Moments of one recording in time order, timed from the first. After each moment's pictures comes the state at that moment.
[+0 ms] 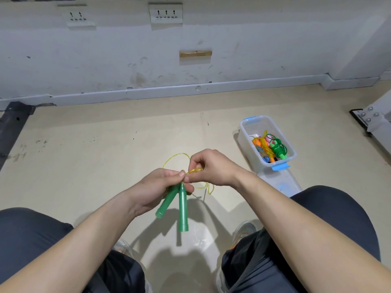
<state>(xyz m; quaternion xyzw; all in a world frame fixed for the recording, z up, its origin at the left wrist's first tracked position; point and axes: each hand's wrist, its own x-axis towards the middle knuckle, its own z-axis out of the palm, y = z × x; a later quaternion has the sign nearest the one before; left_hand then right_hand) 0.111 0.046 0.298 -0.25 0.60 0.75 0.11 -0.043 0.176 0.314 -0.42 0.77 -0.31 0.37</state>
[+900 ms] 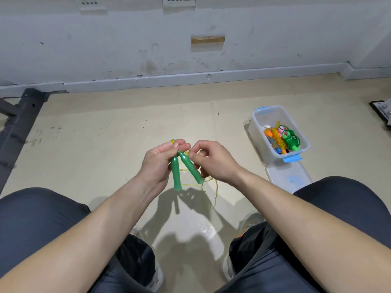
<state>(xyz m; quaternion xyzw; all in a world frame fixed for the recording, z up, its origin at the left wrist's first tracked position) 0.106 0.042 0.295 -0.37 0.48 0.78 -0.14 -0.007 0.163 0.300 -0.29 0.75 -0.45 0.38</state>
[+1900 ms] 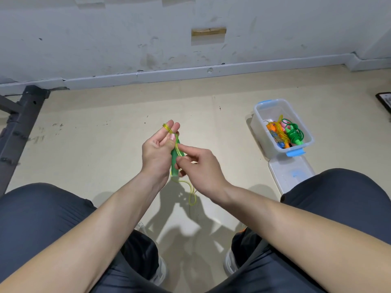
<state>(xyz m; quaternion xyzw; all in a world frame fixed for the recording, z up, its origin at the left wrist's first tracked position) 0.098 0.042 0.290 -0.37 0.51 0.74 -0.24 0.049 0.158 0.304 -0.26 0.73 -0.53 0.34</state>
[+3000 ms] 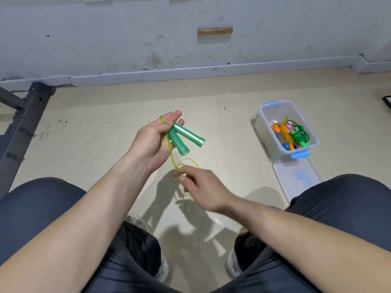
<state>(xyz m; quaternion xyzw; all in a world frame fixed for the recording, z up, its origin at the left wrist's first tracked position) 0.097 0.007 0.327 -0.36 0.36 0.84 -0.17 0.058 0.172 0.271 -0.44 0.75 -0.37 0.33</state>
